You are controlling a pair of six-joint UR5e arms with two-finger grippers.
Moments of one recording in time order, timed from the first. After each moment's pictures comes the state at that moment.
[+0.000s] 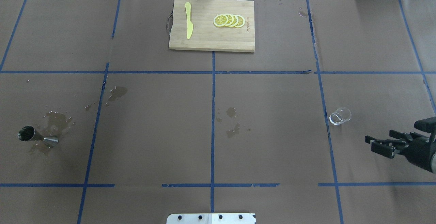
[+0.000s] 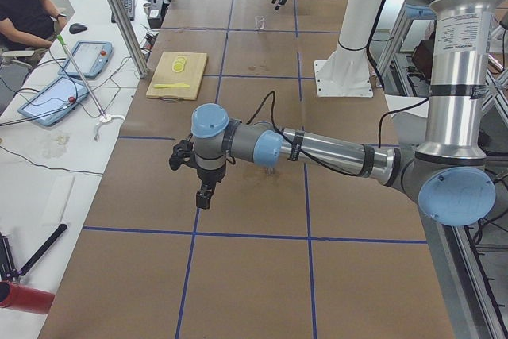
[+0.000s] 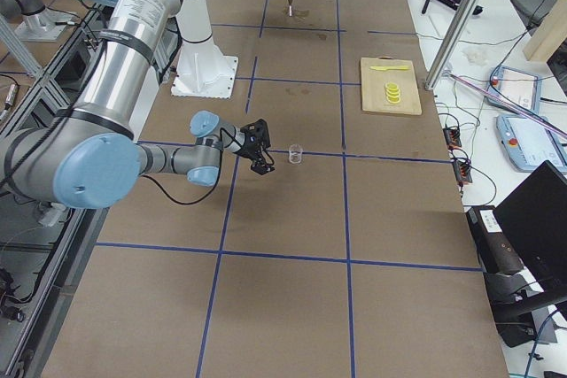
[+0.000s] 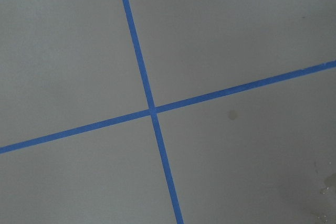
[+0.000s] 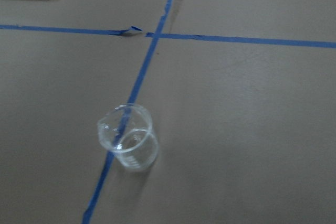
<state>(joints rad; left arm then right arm) -1.47 -1.57 -1.76 -1.63 -2.27 0.02 0.45 -2.09 1.91 -0.30 1.44 1.10</state>
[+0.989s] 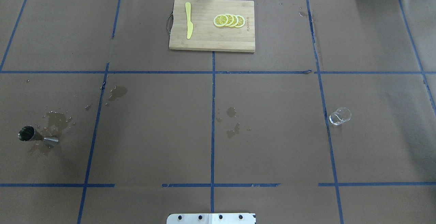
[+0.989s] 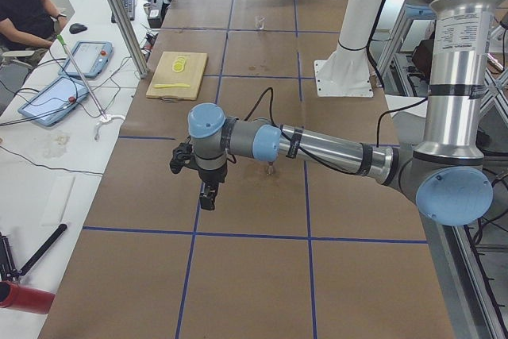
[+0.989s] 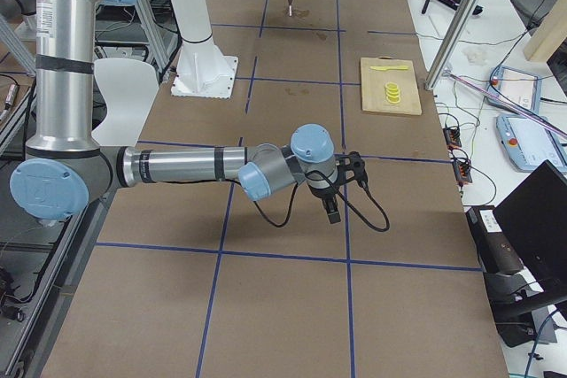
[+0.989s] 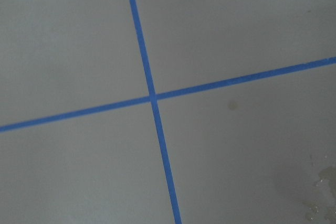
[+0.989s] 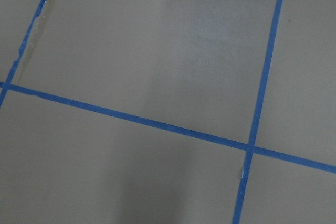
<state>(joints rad) -1.48 -1.57 -1.78 -1.47 -2.28 0.03 1.51 -1.61 1.73 -1.34 2.39 0.05</state>
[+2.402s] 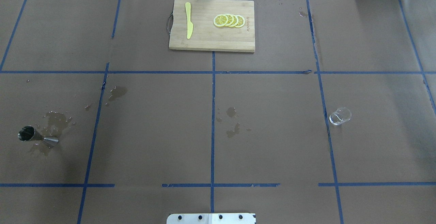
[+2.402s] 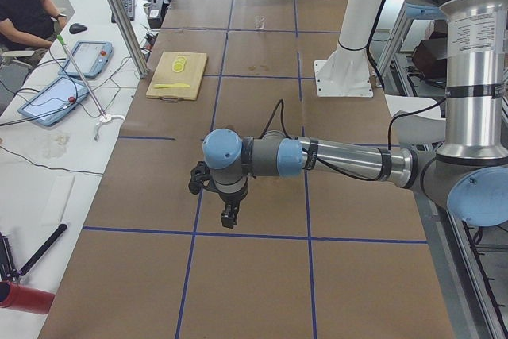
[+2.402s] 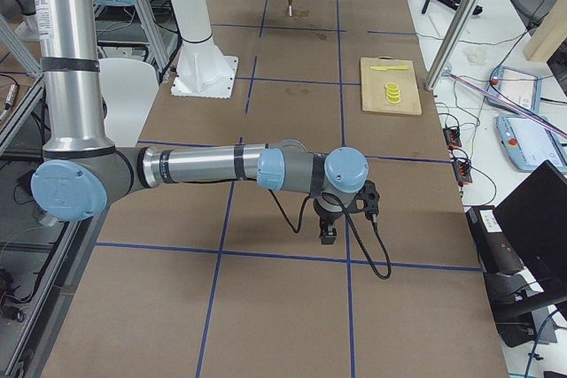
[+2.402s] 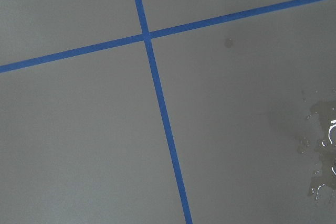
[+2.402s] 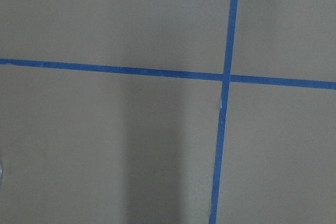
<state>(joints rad) -1.56 -1.48 -1.79 -1.41 -2.39 0.23 1.58 -1.54 1.65 -1.75 2.47 -0.13</state>
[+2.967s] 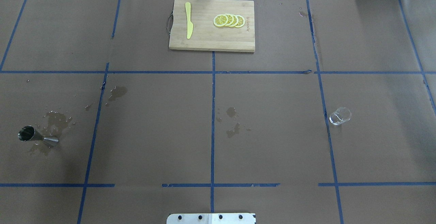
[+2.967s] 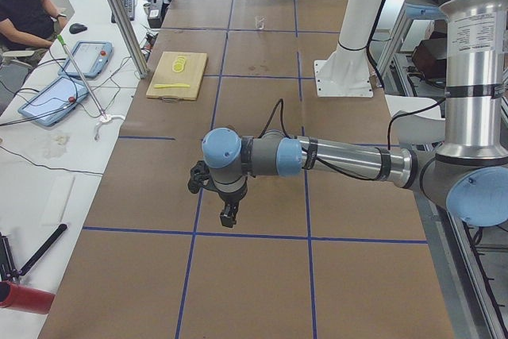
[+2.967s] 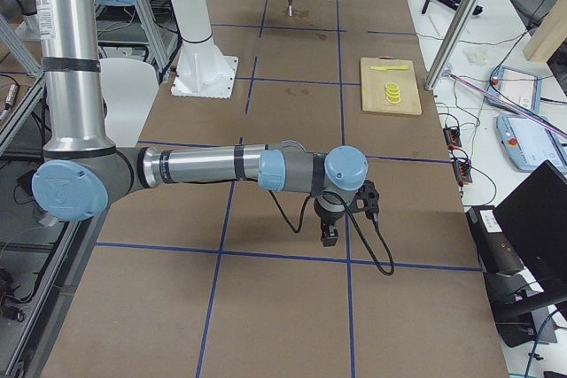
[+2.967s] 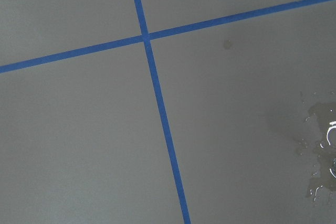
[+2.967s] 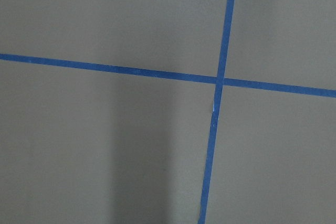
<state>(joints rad) -1.56 -1.48 -1.79 -1.41 -2.39 0.23 1.56 -1.54 1.65 -1.71 2.43 -0.13</state>
